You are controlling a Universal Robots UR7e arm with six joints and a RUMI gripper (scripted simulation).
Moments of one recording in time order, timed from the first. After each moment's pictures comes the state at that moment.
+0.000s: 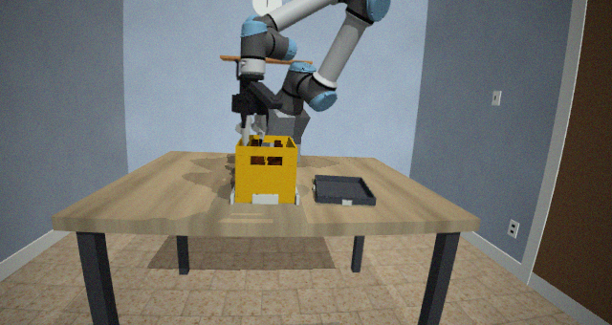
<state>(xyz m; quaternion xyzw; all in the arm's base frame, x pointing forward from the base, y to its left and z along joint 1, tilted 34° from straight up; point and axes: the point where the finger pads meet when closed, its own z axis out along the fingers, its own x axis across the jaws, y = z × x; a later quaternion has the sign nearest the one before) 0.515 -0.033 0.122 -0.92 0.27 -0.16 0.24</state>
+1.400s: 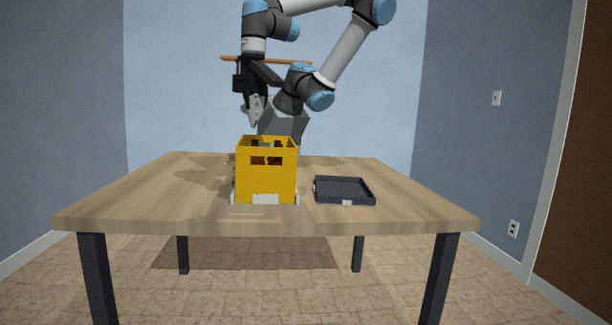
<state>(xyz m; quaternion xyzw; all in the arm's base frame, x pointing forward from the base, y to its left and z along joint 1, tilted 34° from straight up) 0.488 -0.054 0.173 -0.92 0.27 -0.16 0.24</state>
